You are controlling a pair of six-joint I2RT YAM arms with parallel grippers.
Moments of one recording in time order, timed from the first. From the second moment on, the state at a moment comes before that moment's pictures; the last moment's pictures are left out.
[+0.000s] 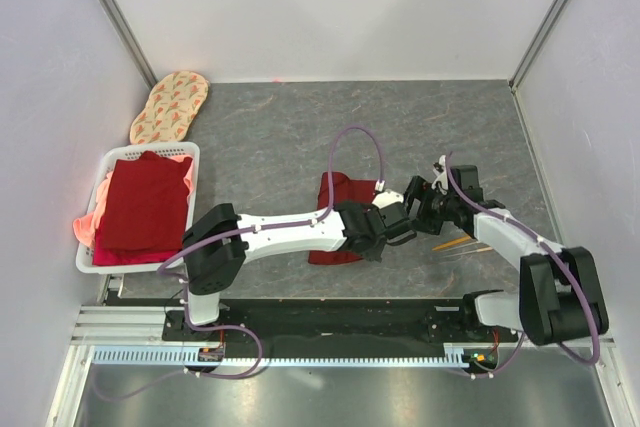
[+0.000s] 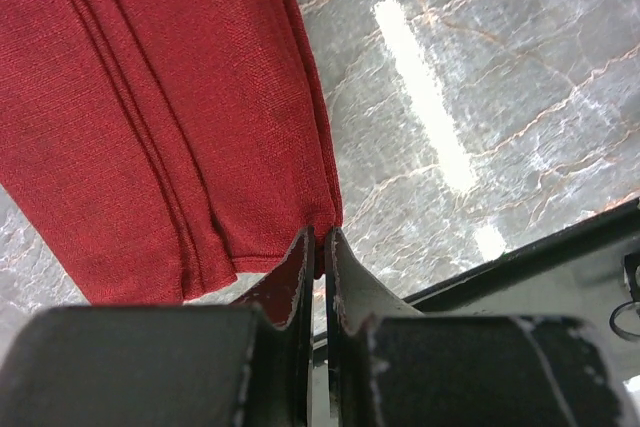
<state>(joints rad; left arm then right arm) -1.23 1.89 1.45 -0.74 -0.30 -0.70 0.13 1.25 0.56 -0.22 -0.51 0.60</state>
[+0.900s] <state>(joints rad) -1.23 1.79 1.34 -0.64 -0.24 -0.71 0.26 1.58 0.54 0.27 -0.53 0.79</state>
